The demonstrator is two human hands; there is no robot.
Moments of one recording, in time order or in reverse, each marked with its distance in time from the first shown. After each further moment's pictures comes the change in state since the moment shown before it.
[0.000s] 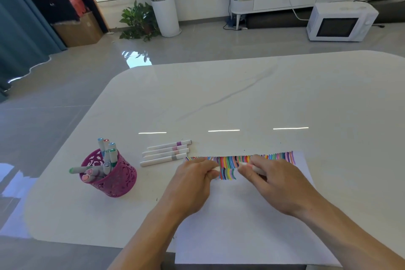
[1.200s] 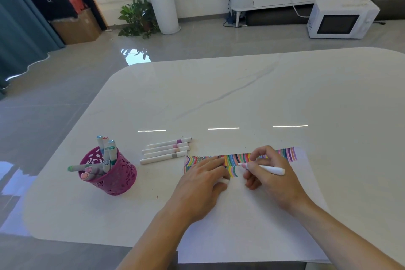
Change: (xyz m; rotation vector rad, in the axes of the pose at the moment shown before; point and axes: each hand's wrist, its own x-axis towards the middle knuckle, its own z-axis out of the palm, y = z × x) left_hand -0.006 -0.013 0.025 0.084 -0.137 0.146; right_hand 0.007 0.004 0.027 0.869 0.130 0.255
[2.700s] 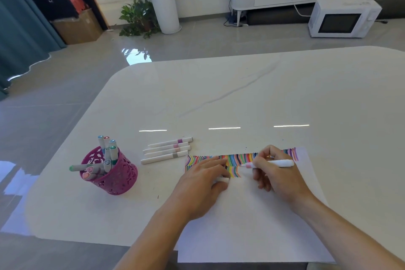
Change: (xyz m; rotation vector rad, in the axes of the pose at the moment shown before) left_hand 0.002 0.001 -0.008 -0.092 -0.107 -0.115; right_hand 0.005 -0.008 -0.003 0.006 0.066 0.106
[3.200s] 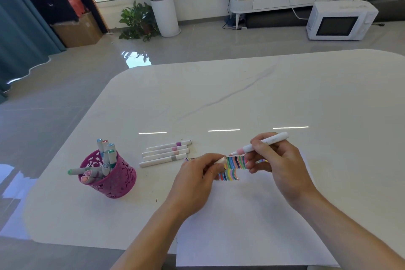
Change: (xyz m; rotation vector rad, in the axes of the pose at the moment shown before) left_hand 0.006 0.010 -0.009 -0.412 0.214 -0.165; right_hand -0.007 -0.033 0.001 0.214 -0.057 -0.189
